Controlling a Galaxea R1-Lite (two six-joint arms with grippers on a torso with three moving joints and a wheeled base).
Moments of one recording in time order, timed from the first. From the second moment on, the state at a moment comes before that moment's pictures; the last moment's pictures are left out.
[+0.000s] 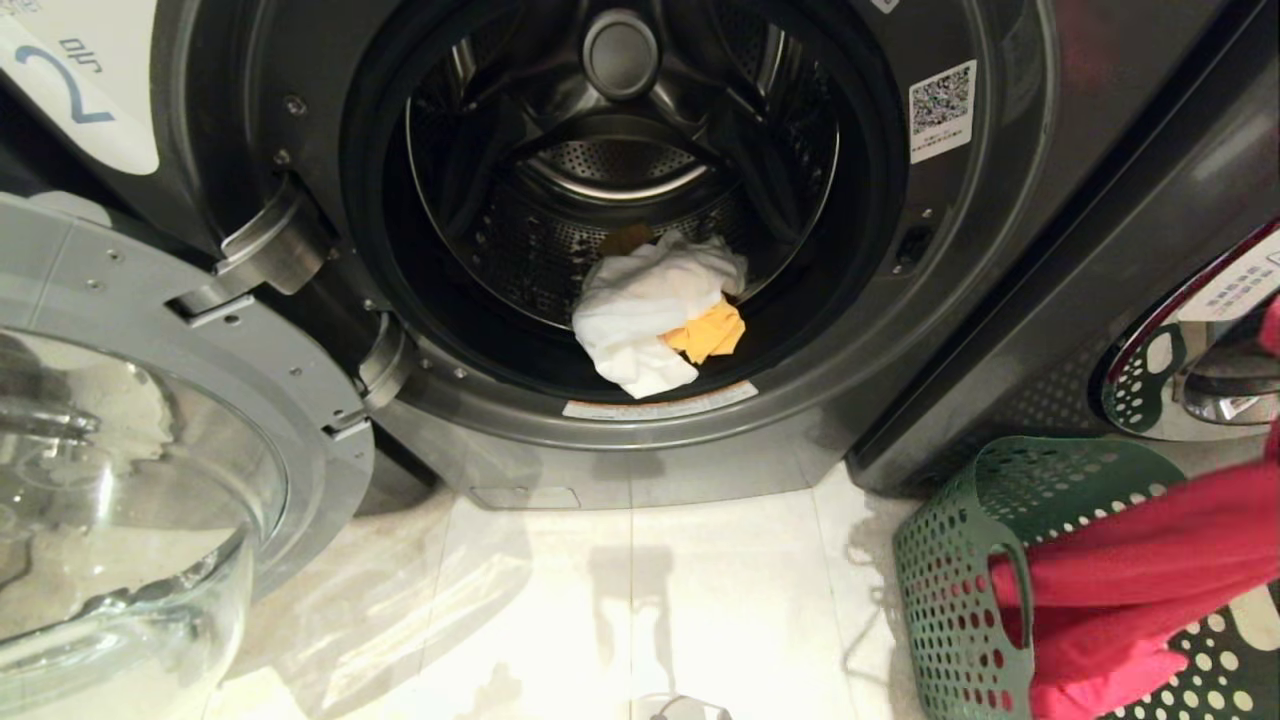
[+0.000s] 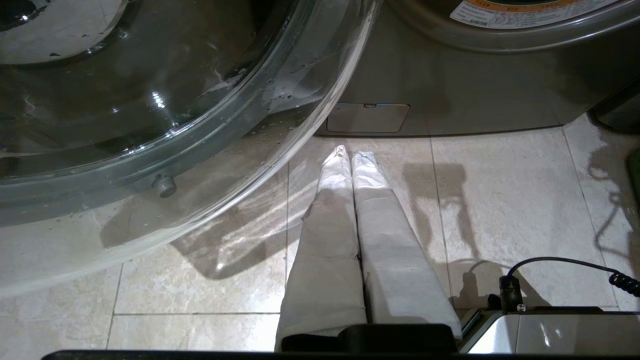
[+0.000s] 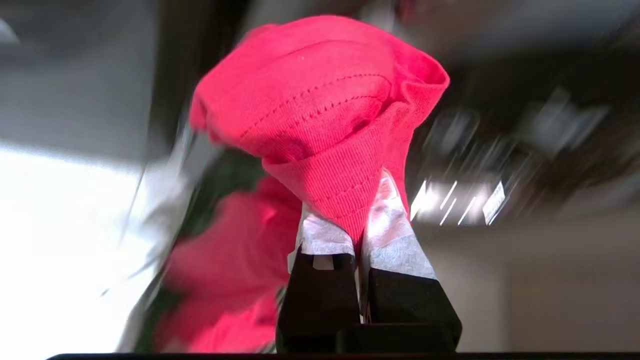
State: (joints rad) left arm 0.00 0.00 0.00 -0.01 0.00 0.00; right arm -0.30 0.66 -0.78 0.01 0.17 -0.53
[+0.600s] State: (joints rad) left arm 0.00 0.00 0.00 -0.01 0.00 0.00; right arm 0.00 0.61 -1.28 0.36 0.41 -0.58
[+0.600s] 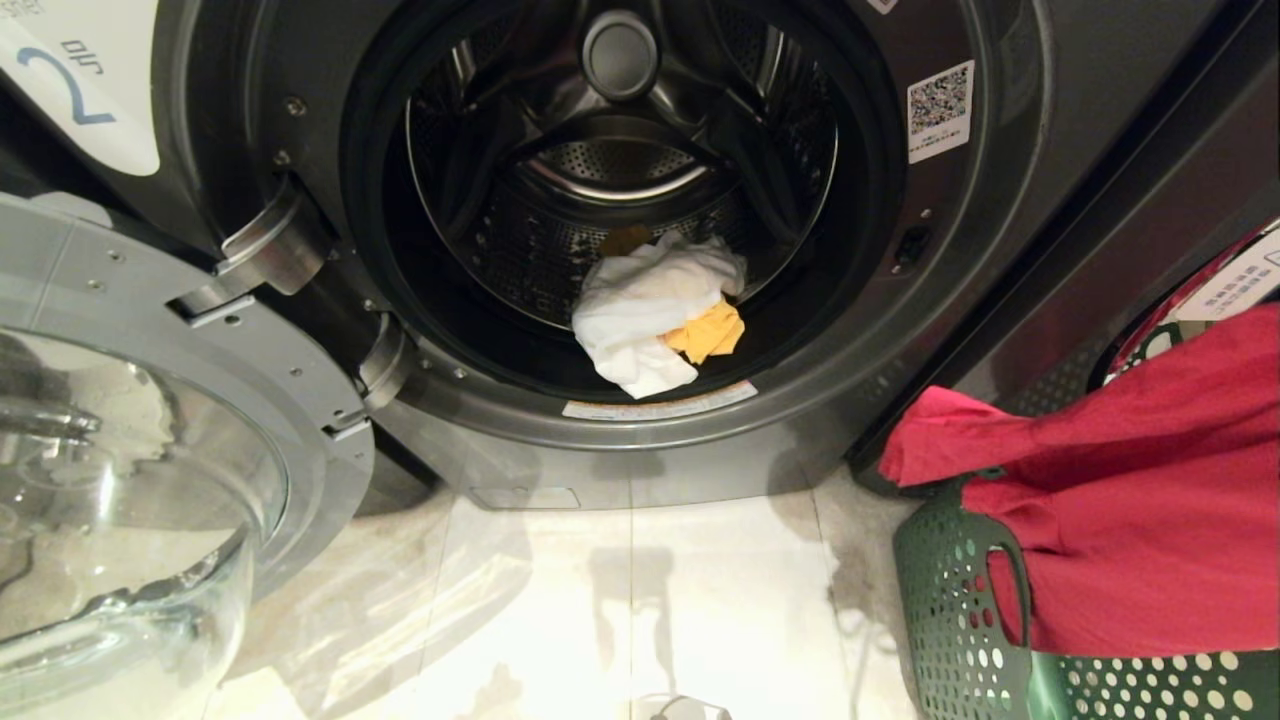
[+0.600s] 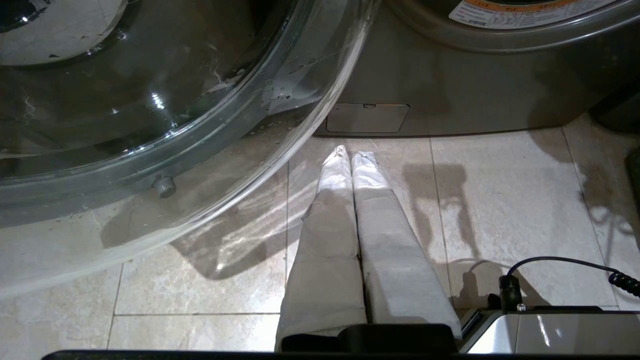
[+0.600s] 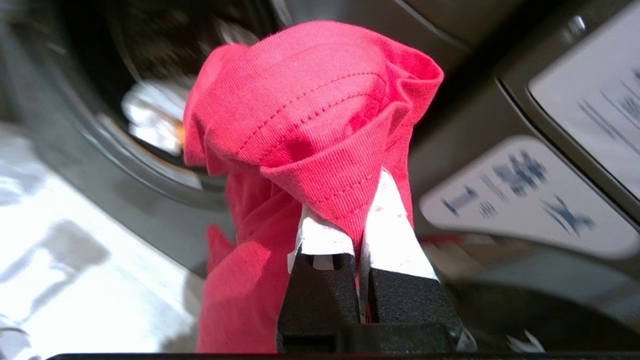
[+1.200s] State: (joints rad) left arm 0.00 0.00 0.00 -0.01 0.00 0.00; right arm 0.56 0.94 -1.32 0.02 0.08 -0.44
